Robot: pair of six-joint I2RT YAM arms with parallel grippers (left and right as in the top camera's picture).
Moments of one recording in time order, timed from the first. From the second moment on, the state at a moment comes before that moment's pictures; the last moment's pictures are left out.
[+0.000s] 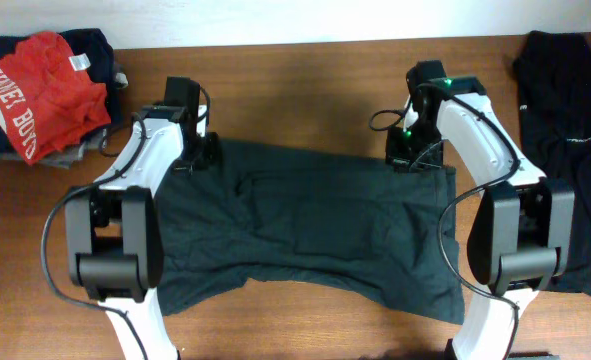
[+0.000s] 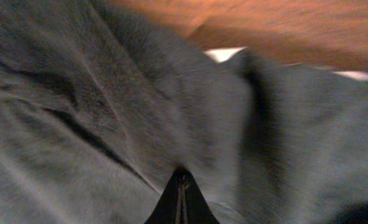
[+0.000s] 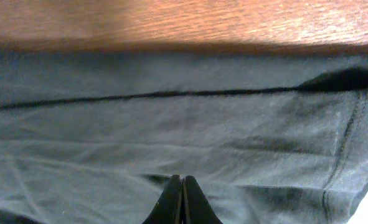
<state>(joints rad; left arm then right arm) -0.09 2.10 1.54 -0.77 0.00 -0.12 0.08 2.05 1.65 -1.14 -0.16 0.28</state>
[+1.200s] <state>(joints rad) 0.12 2.14 1.54 -0.74 -0.02 -0.07 -0.12 2.12 1.49 -0.97 -0.18 0.29</state>
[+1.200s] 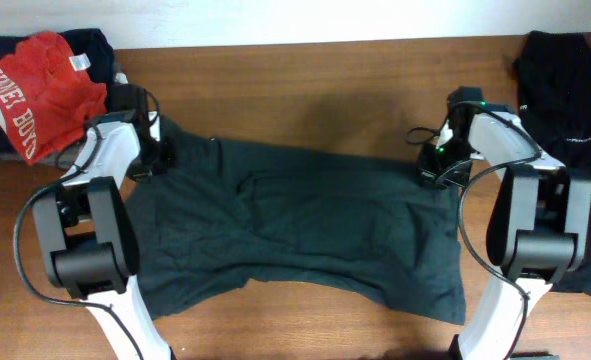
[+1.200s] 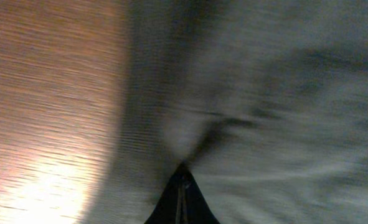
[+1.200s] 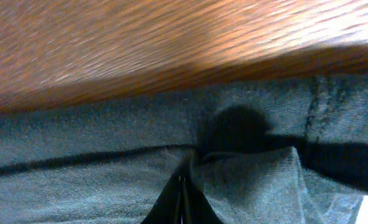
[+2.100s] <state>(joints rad) 0.04 2.04 1.69 -0.85 0.05 -0.07 -0.19 2.15 1.76 -1.21 -0.20 0.29</state>
